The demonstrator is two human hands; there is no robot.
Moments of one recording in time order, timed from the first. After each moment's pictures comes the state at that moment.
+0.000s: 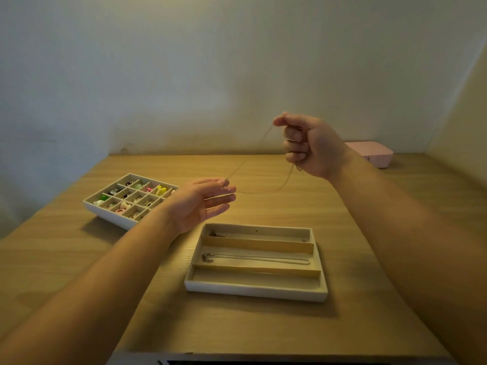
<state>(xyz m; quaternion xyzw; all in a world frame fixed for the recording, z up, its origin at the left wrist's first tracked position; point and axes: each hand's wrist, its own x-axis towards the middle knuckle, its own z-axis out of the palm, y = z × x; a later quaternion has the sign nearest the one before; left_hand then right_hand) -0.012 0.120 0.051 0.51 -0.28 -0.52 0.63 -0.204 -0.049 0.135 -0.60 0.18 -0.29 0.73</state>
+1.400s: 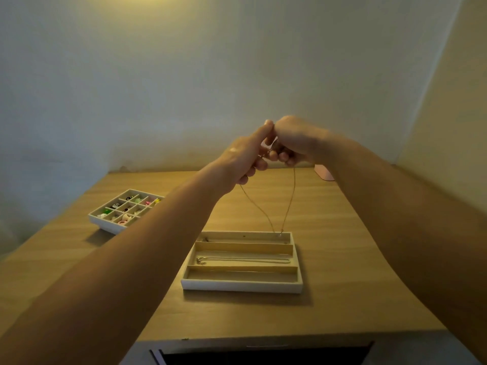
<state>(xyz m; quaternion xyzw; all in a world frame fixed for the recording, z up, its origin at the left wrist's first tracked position) -0.134 0.100 0.183 0.69 -0.46 -0.31 0.47 -0.235 0.006 0.210 -0.81 0.35 -0.20 0.43</state>
